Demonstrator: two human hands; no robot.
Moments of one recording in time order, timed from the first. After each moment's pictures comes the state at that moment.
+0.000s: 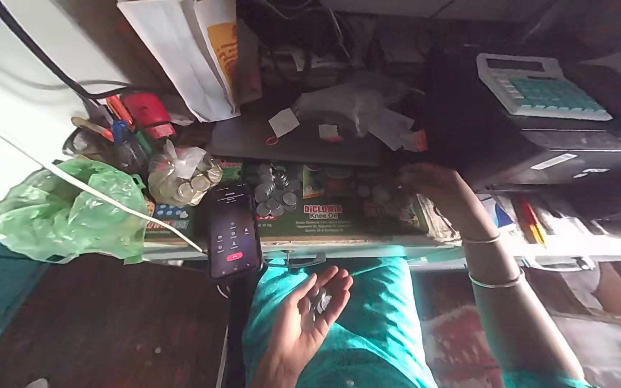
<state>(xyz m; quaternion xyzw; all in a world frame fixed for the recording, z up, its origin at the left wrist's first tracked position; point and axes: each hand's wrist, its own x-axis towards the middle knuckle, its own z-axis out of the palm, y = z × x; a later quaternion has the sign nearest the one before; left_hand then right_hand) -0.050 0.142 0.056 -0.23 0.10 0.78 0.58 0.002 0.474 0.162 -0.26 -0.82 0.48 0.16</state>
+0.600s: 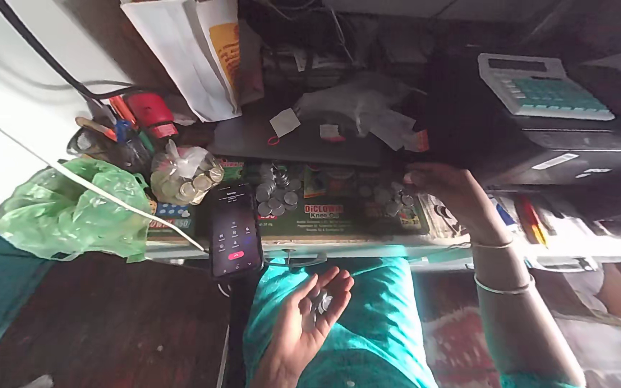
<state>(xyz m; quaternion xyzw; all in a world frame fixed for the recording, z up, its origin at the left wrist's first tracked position) -0.048 0.141 0.057 -0.22 0.10 0.78 0.58 0.012 0.475 0.171 -0.24 -0.85 0.45 0.16</state>
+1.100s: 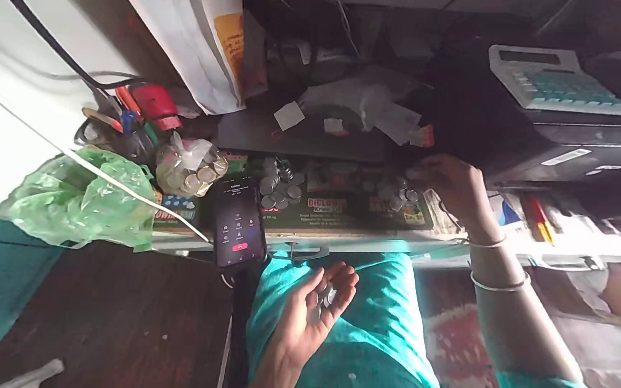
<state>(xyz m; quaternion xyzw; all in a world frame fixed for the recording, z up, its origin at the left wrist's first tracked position) -0.045 0.141 0.057 -0.18 0.12 0.78 0.59 0.009 0.468 0.165 -0.24 -0.90 0.29 0.22</state>
